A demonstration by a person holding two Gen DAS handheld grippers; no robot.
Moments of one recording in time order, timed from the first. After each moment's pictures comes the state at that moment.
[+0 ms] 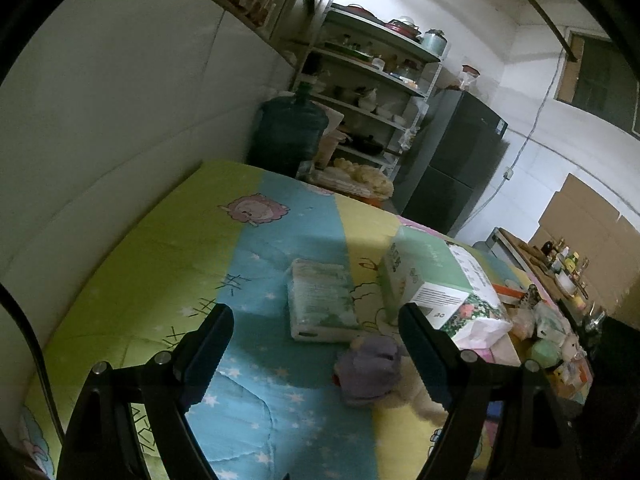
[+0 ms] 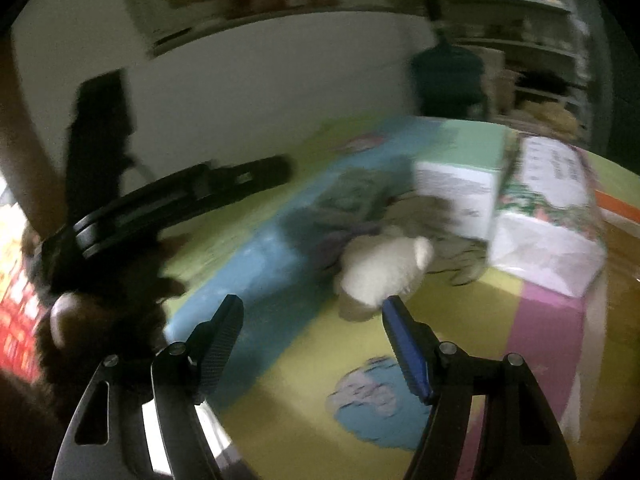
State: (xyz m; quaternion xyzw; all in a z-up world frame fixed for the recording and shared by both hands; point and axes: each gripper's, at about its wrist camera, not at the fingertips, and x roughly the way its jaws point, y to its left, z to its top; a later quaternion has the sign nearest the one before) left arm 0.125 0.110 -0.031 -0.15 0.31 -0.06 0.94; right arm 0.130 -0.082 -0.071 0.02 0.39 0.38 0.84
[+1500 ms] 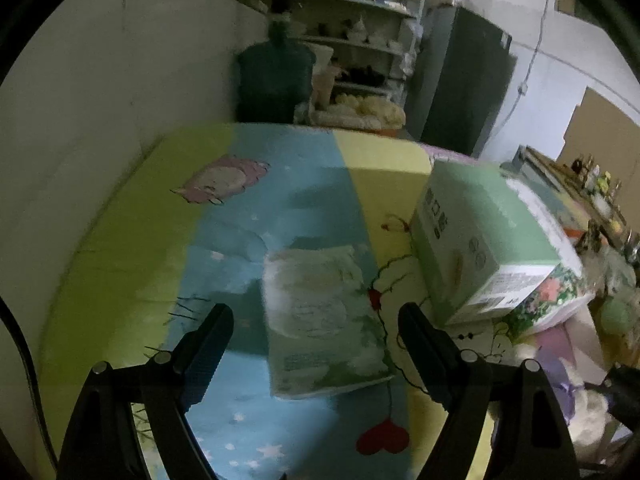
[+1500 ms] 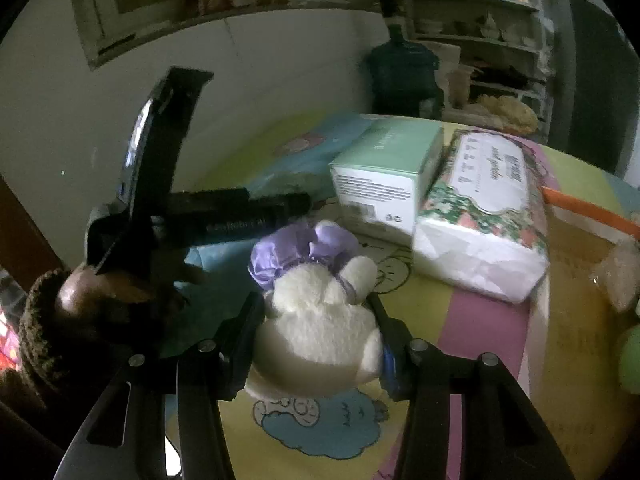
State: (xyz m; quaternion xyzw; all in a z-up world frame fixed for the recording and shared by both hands) left arm 0.213 0.066 -0.073 -0.03 0.42 -0.06 0.91; right arm 0.162 -0.110 -0.080 0.01 0.40 0.29 0.87
